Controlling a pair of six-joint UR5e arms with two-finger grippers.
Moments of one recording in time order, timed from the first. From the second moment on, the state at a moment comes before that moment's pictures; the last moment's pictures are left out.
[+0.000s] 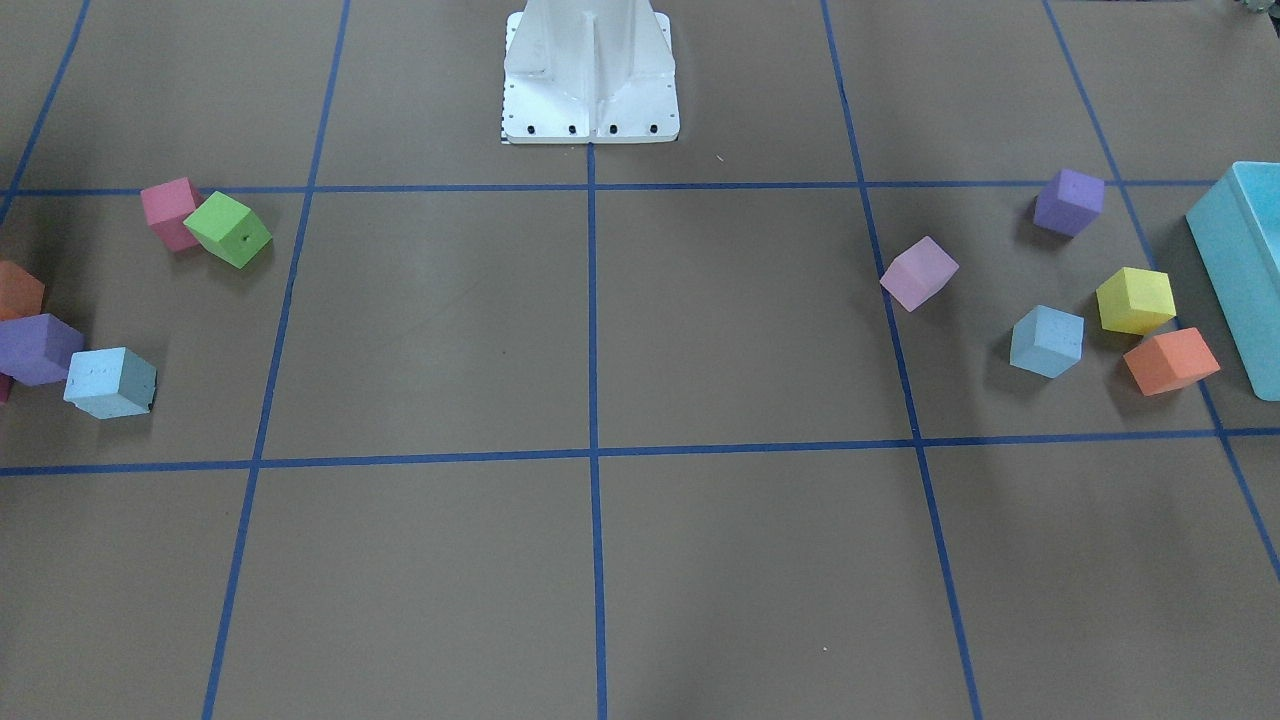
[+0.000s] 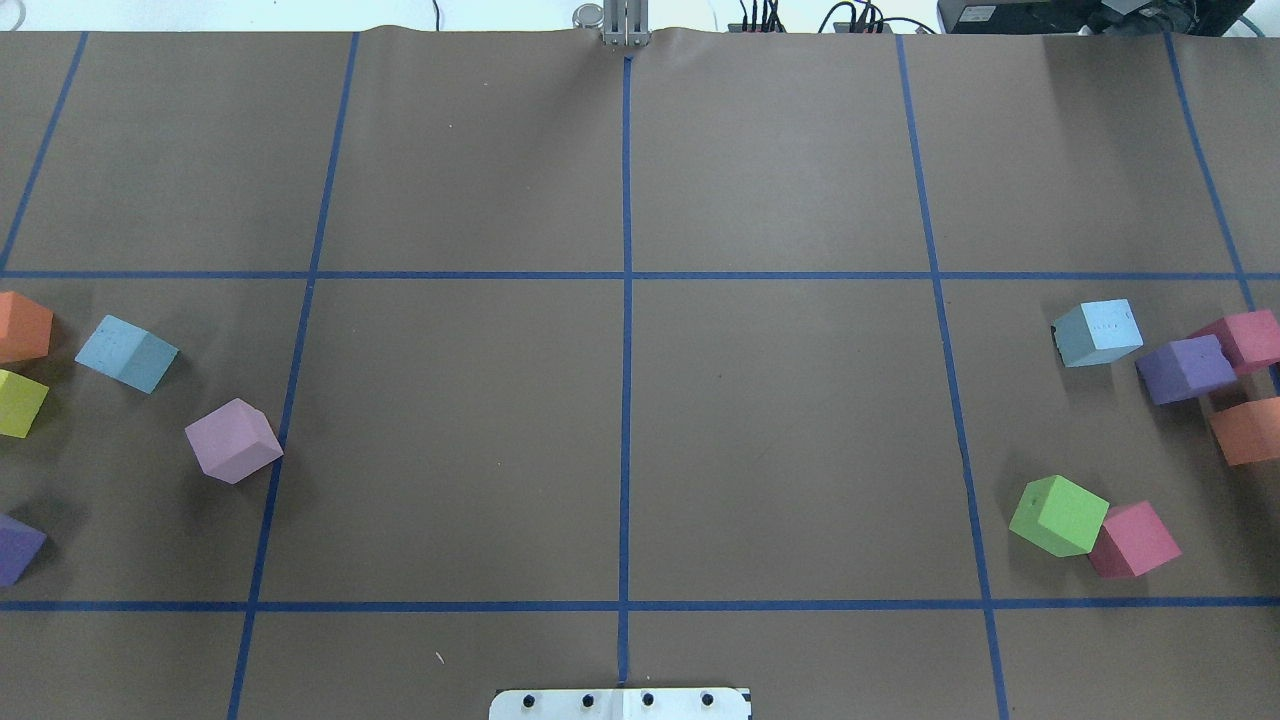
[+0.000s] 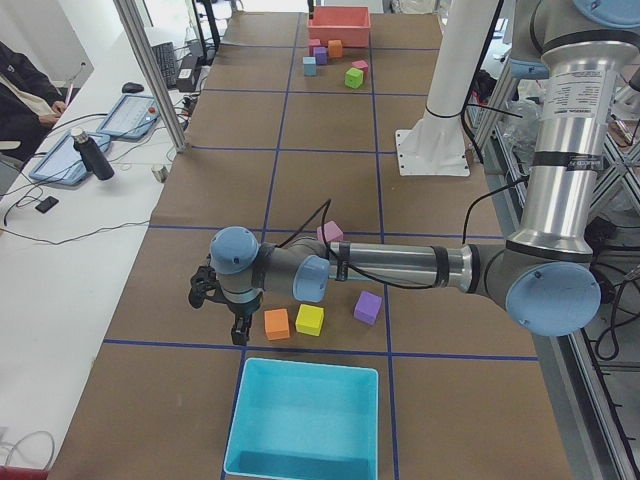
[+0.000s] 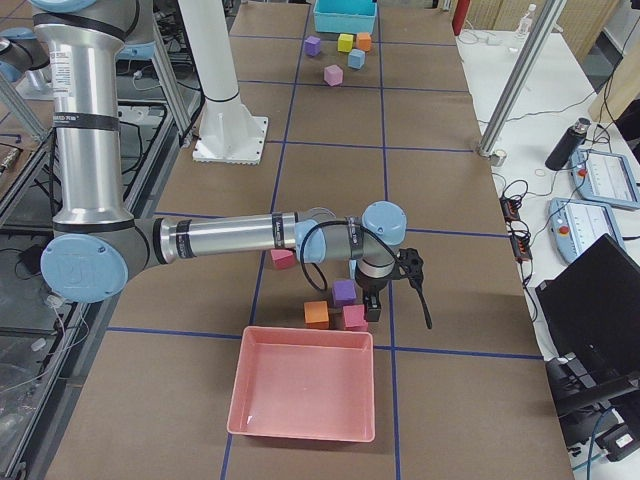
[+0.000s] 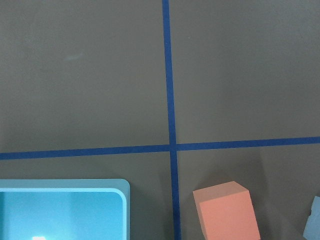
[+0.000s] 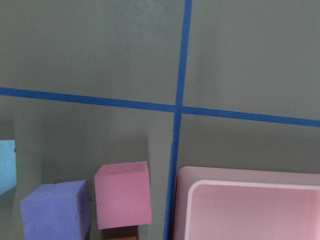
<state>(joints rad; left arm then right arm) -1.53 -1.66 -1.52 -1.74 -2.37 -0.09 1.44 -1.57 1.68 -1.56 2.32 0.07</state>
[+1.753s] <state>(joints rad) -1.53 -1.67 -1.58 -1.82 -2.36 -0.10 1.40 -1.51 1.72 -1.40 2.30 0.07</state>
